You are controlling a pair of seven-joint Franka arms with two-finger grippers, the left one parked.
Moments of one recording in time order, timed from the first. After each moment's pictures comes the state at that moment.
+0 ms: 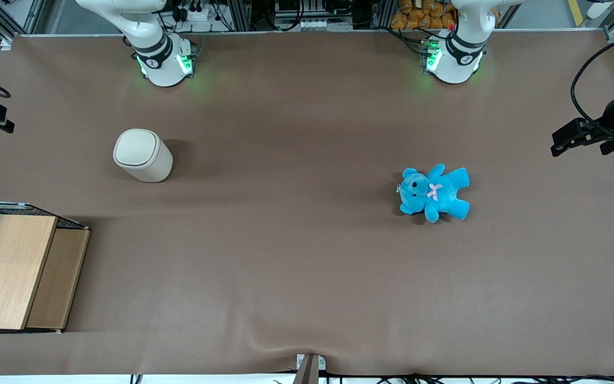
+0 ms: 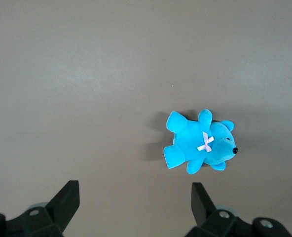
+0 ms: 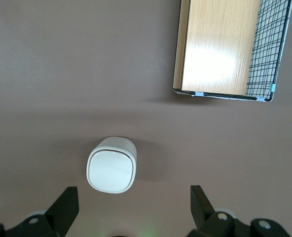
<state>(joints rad) -0.04 -0.02 -0.10 -1.53 -0.01 1.47 -0.18</state>
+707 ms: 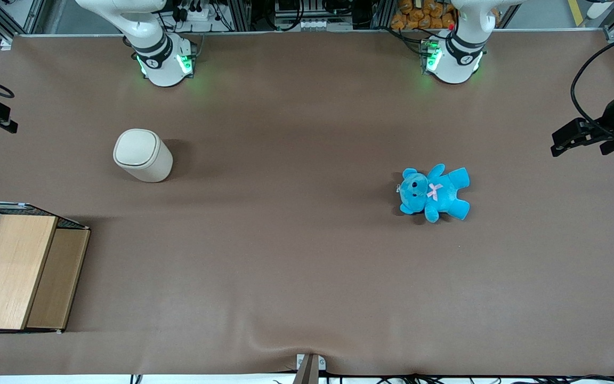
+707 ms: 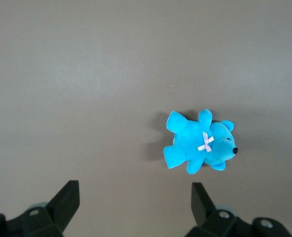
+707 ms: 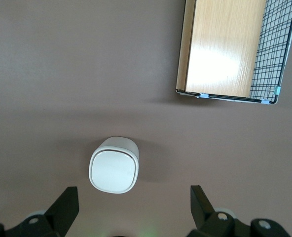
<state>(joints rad) -0.02 -0.02 -0.10 -1.53 -0.01 1.47 -0.18</state>
